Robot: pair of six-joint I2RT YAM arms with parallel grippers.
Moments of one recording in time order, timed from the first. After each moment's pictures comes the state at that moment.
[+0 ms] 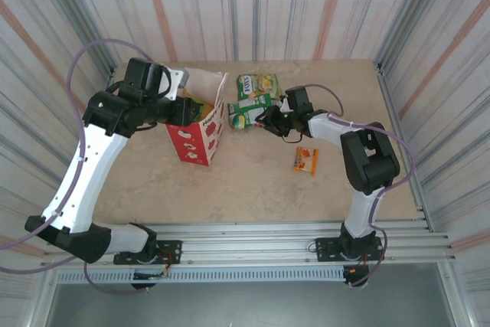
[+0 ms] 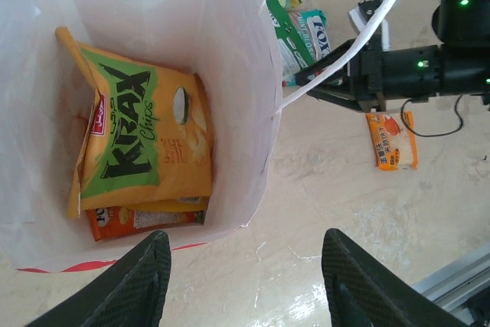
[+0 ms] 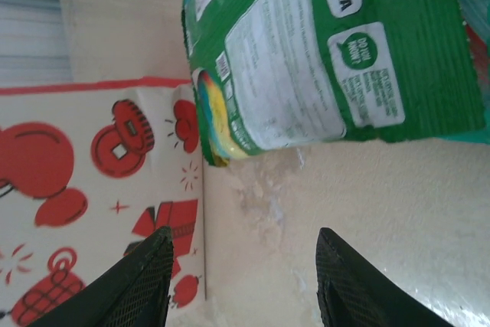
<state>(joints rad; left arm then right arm) -0.42 1.32 1.71 -1.20 0.14 -0.17 0.39 1.89 1.16 -0.05 -0.48 0.92</state>
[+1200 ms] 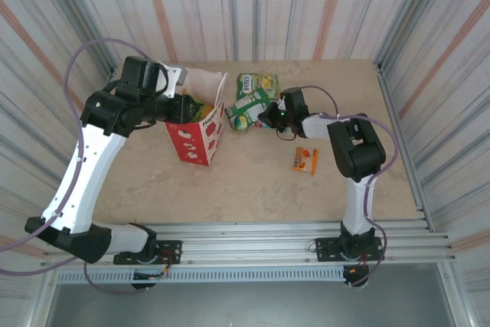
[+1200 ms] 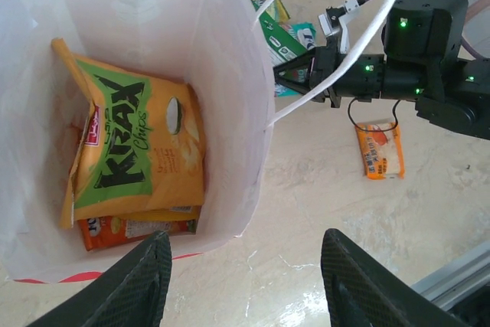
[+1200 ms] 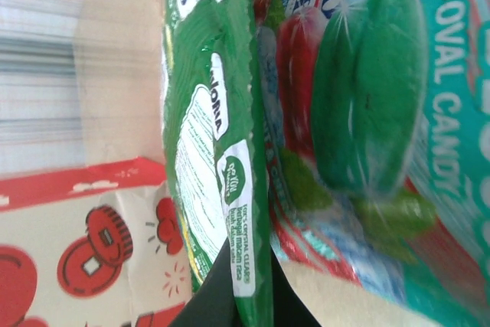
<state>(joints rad) -0.40 1.32 1.71 -1.18 0.19 -0.17 0.38 2.01 1.17 0.18 -0.42 0.97</state>
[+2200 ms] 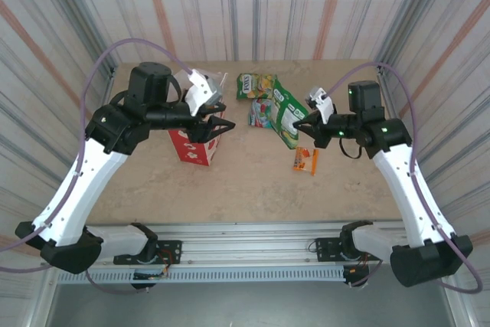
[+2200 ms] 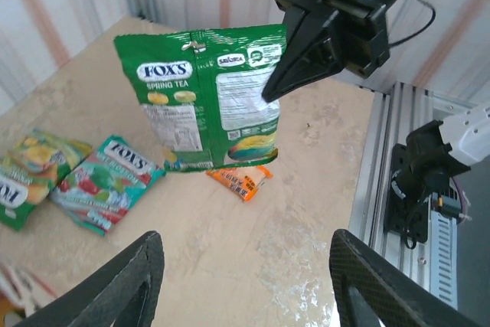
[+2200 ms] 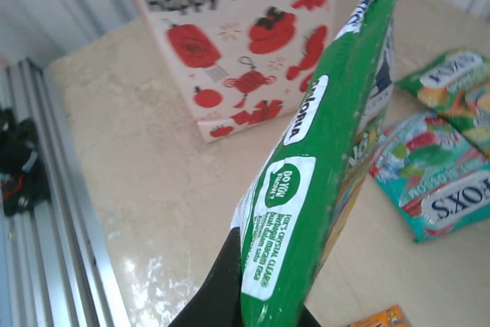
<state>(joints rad) -0.60 1.25 1.65 -0.94 0.57 0.29 0.23 1.11 1.25 -0.87 -0.73 -0.41</state>
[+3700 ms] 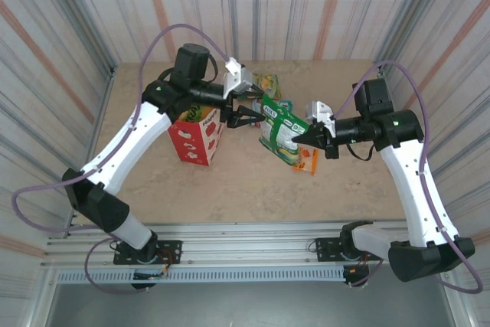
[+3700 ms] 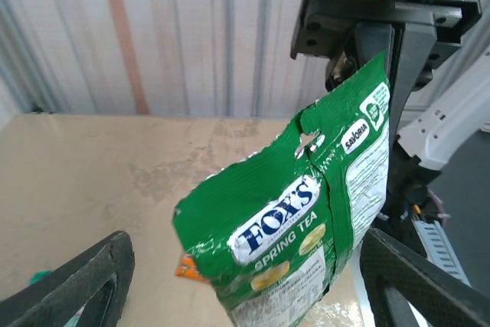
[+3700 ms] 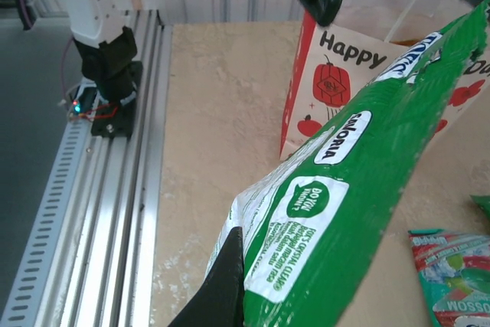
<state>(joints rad) -0.58 1.59 1.70 -0.64 0.96 0.44 0.21 1.15 1.41 -1.22 -1.00 -0.95</state>
